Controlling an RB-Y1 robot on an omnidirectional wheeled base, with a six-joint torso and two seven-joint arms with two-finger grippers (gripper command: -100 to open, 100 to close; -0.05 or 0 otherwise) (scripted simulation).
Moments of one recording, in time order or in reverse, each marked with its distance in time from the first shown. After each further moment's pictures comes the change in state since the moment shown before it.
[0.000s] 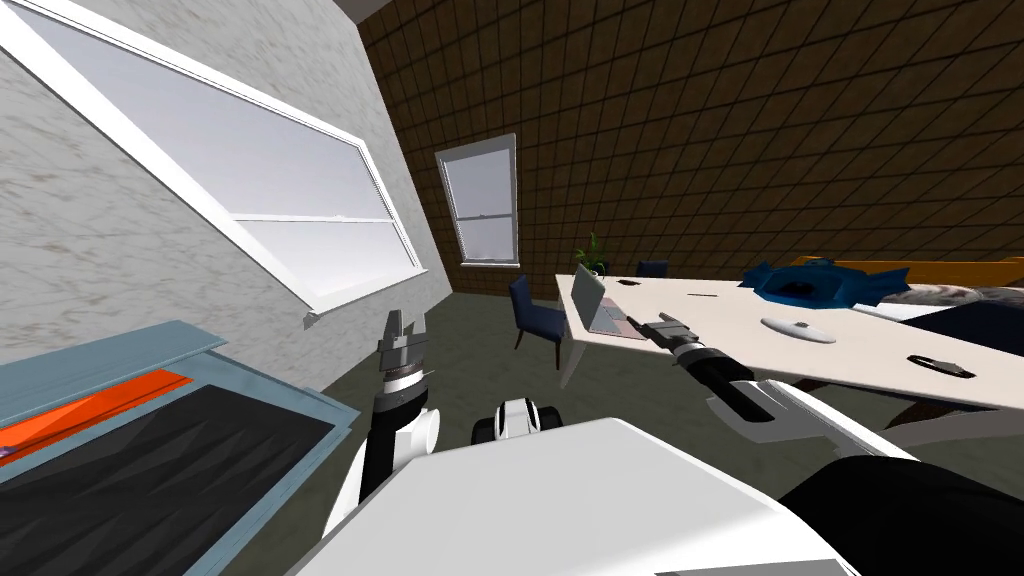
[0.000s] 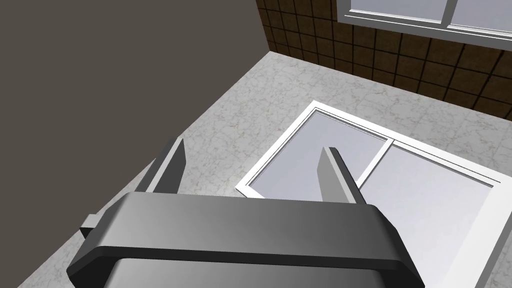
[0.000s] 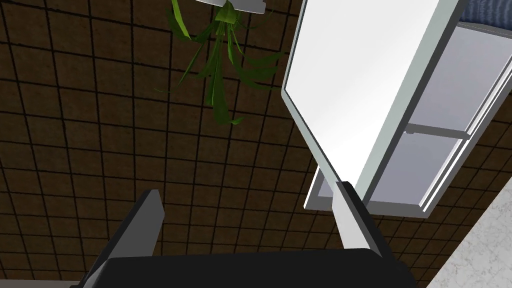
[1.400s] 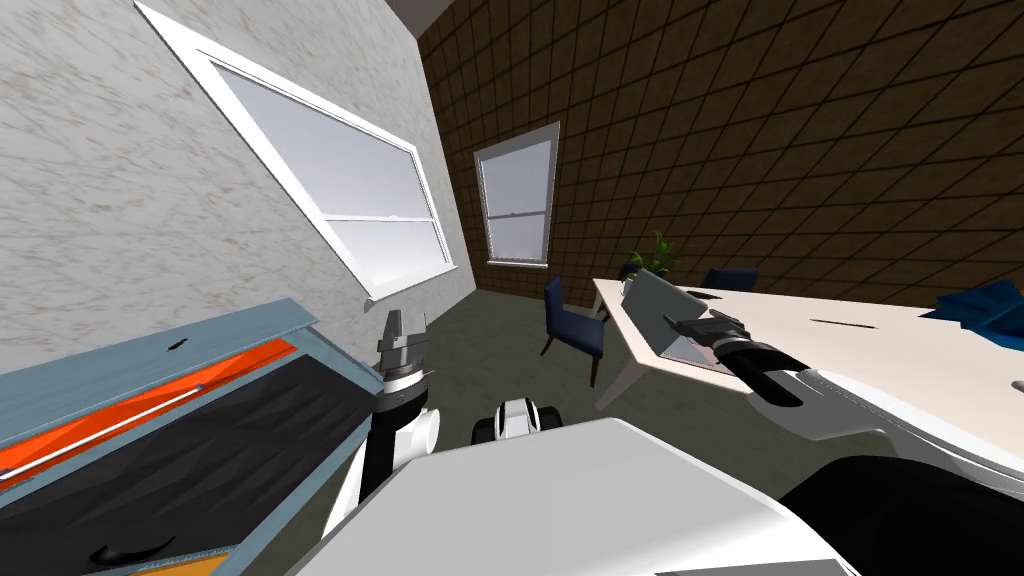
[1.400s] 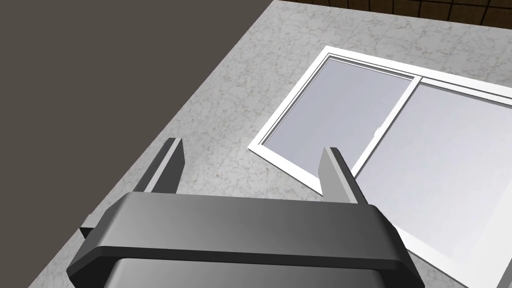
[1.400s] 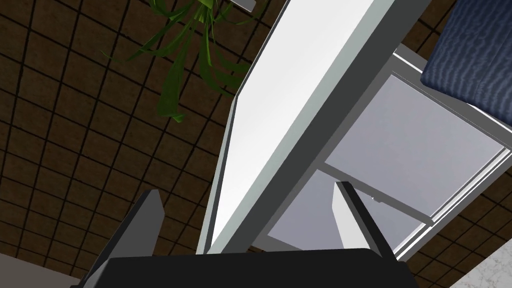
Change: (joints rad) left arm 0.000 0.000 0.000 0.000 0.000 0.000 0.000; right arm 0.013 -0.150 -0.092 0.158 0.024 0.181 0.131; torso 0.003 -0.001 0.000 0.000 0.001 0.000
